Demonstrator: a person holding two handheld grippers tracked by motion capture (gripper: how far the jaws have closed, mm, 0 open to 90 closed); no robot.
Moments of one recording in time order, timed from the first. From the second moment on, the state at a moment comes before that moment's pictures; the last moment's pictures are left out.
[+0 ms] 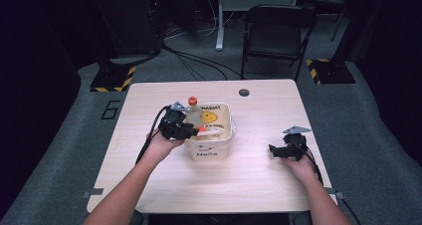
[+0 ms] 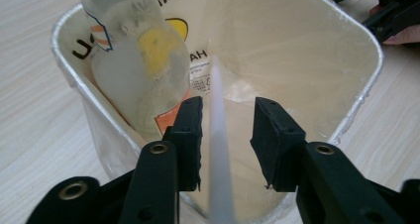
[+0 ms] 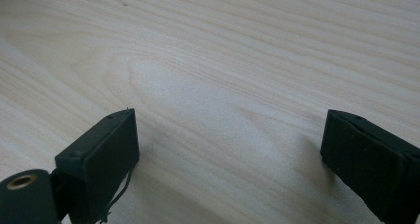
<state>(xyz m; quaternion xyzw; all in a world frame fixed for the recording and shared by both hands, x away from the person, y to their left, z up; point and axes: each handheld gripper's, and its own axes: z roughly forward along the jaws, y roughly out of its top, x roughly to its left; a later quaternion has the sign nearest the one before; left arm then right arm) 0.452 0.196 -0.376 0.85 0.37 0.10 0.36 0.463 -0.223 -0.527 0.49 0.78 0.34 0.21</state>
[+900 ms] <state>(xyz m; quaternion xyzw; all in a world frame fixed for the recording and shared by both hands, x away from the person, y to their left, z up) 0.445 0.268 -0.352 0.82 0.37 0.17 0.39 0.463 -0.223 -0.527 0.49 0.78 0.34 0.21</state>
